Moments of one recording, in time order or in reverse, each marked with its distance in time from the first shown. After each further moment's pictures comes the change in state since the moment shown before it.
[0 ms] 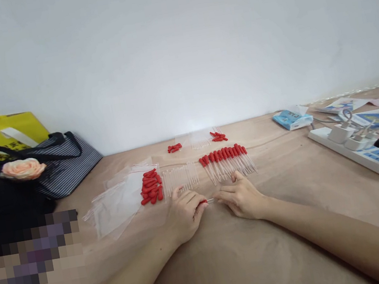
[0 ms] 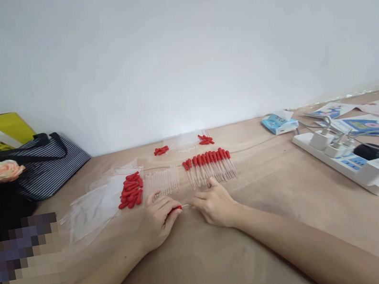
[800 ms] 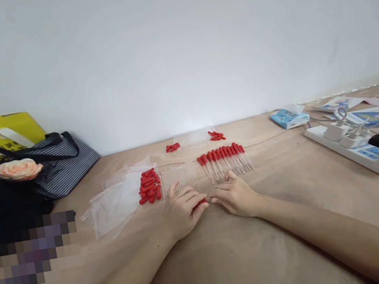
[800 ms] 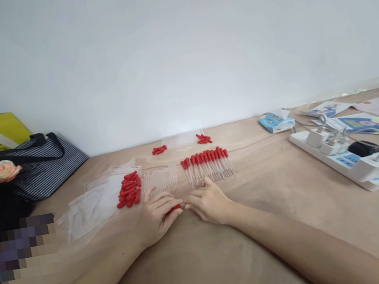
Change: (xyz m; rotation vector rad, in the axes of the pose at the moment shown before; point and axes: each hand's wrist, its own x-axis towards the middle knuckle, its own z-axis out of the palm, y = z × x) left_hand 0.001 -0.002 -0.002 0.031 0.017 0.060; right_hand 0.004 -0.002 0.004 0.021 0.013 0.017
